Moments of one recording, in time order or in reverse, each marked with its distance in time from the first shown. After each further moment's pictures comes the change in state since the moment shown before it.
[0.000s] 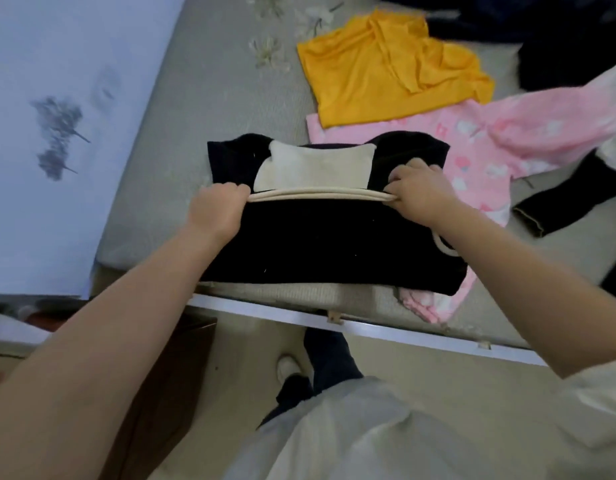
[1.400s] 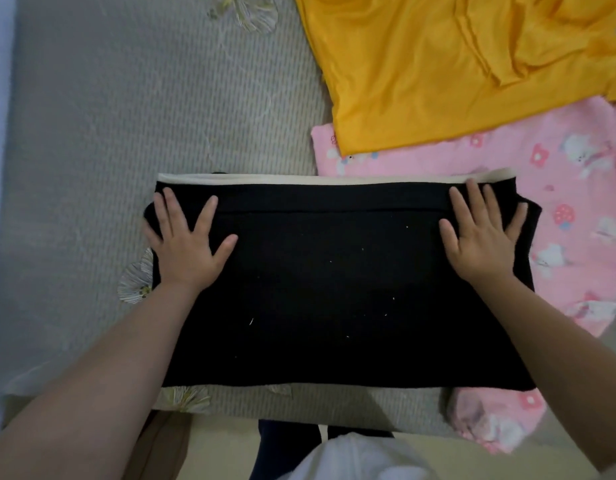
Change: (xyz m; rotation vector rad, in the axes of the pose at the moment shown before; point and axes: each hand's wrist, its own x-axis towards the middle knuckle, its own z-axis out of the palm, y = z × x) left_hand 0.189 -0.070 0.175 -0.303 -0.112 -0.271; right_hand 0.177 0.087 0.151 0.241 0.075 0.498
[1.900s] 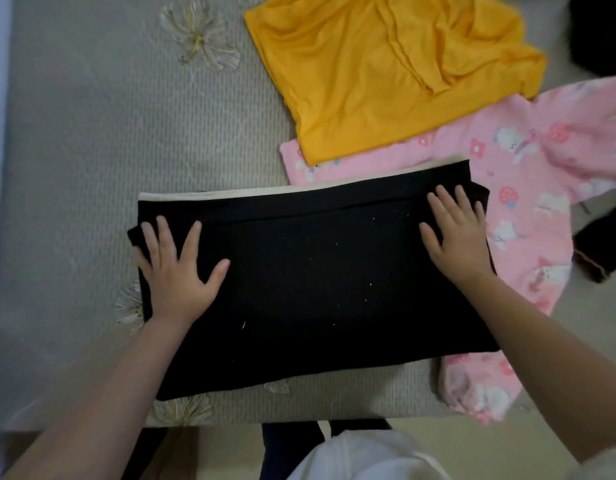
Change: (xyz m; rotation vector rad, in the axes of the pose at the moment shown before) left_hand -0.033 0.014 -0.027 -0.109 0.016 0.070; right_hand -0.039 0.003 -0.028 0.183 0.113 -0.035
